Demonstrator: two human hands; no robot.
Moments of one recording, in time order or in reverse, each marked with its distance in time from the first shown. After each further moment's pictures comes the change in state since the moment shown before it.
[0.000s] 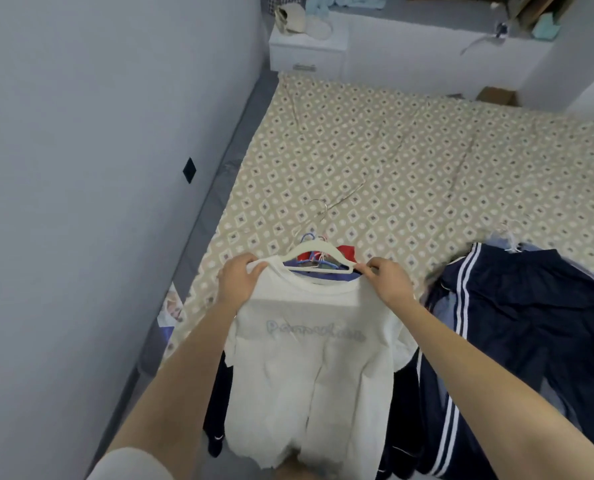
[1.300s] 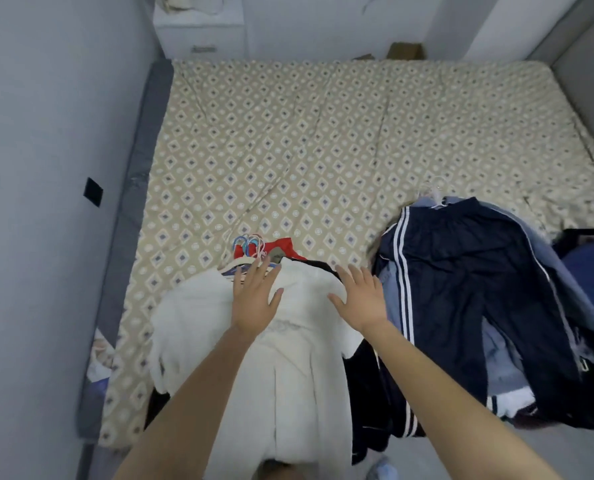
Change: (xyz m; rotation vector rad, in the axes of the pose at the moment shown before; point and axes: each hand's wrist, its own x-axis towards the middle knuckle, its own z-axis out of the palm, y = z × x) left_hand -0.017 0.091 0.138 0.384 -0.232 0.526; right_hand -0.029 0.096 0.002 -0.348 -0.044 0.090
